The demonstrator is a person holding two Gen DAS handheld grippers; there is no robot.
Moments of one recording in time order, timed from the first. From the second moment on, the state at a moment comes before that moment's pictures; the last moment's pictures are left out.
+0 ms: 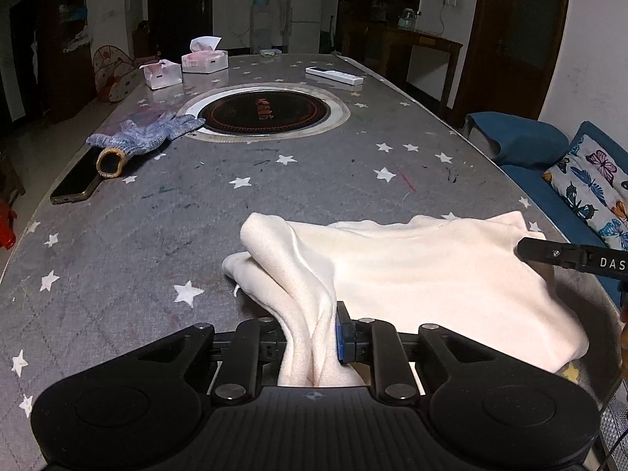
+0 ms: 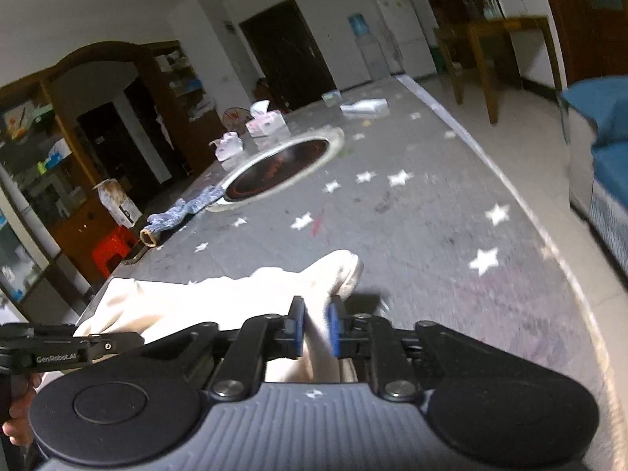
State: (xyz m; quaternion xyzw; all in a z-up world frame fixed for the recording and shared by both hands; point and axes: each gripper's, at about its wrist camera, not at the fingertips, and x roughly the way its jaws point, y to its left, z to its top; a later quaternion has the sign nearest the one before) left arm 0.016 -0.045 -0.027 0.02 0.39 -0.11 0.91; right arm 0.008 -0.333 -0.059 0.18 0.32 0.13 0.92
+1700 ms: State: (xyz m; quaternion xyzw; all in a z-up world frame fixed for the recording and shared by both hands) left arm 0.019 -0.027 -0.039 0.00 0.40 -0.11 0.91; right arm -0.010 -0.334 -0.080 0.23 0.32 0.07 0.92
